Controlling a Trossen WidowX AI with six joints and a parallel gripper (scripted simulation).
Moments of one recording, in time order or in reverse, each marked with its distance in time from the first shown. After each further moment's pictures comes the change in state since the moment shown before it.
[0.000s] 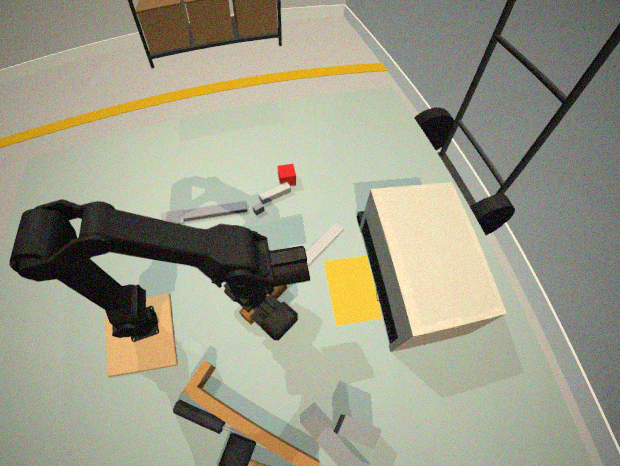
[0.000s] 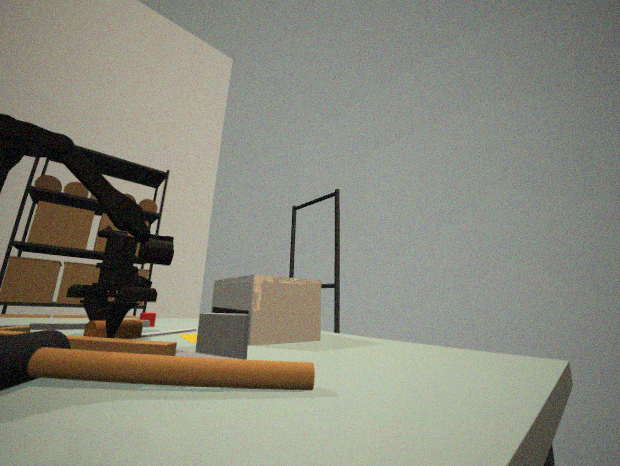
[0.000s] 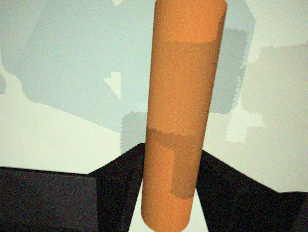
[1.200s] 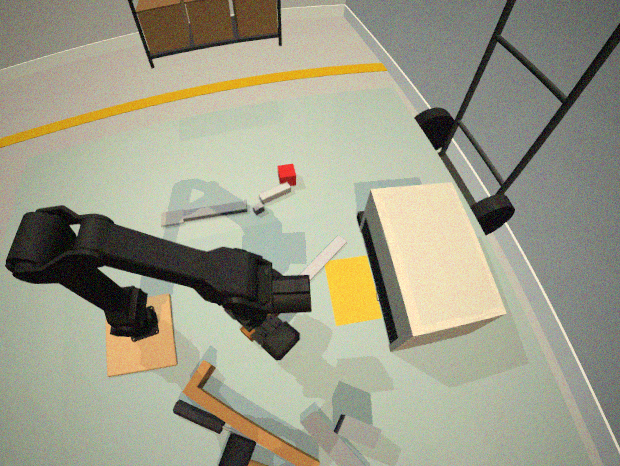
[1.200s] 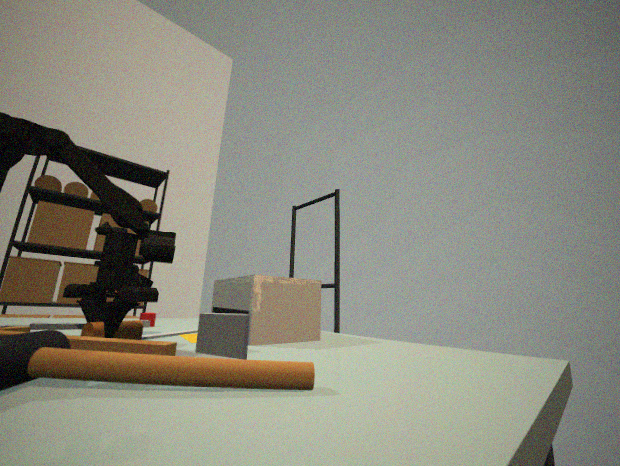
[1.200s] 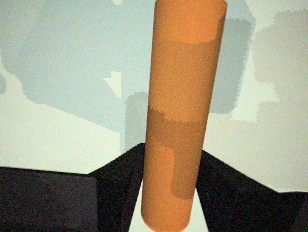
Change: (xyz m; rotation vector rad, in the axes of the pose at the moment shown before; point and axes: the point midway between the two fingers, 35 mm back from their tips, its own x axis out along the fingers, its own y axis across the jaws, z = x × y) arm 0.000 -0.027 -0.025 0.000 0.002 -0.002
